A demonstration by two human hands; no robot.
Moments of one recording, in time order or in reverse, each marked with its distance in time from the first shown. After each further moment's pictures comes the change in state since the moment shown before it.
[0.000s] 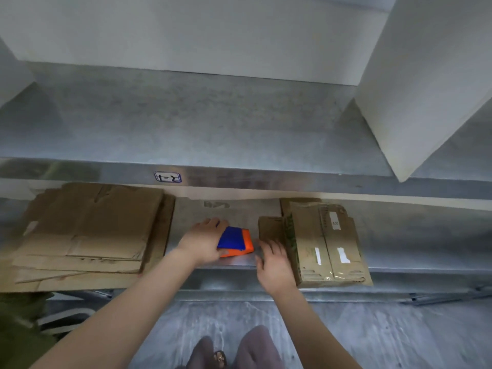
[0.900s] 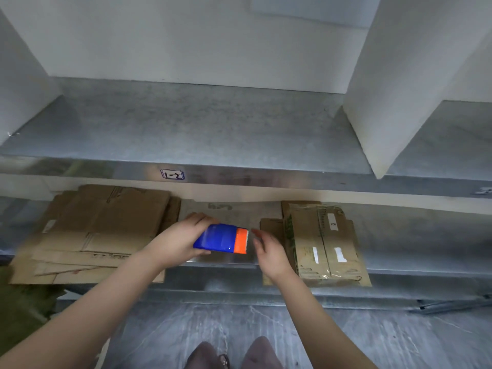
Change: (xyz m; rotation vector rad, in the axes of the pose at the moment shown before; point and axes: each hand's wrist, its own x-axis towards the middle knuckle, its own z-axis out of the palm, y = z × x) left_hand -0.063 -0.018 -0.050 -0.215 0.230 0.183; right_hand 0.011 -0.017 -0.027 0.402 0.008 -0.084
